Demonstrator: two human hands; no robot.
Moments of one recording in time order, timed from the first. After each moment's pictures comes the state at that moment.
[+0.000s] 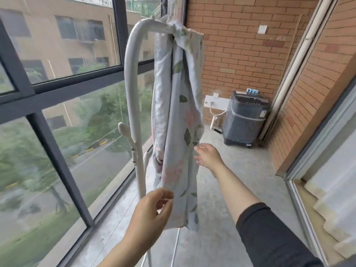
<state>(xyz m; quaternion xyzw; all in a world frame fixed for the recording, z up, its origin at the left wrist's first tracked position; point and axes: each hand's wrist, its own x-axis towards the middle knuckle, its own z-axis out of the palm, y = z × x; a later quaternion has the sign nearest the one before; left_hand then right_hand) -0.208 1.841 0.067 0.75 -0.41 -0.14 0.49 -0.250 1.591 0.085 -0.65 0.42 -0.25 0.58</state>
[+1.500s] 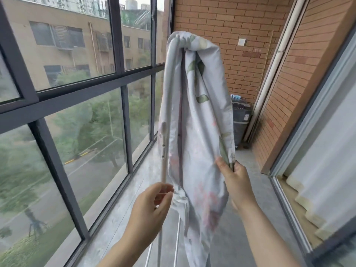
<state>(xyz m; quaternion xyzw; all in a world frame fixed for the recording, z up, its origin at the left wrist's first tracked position) -0.174 1.909 0.087 0.69 -0.43 -0.17 0.55 -0.320 1.748 0.126 -0.63 0.37 -0.45 0.51</state>
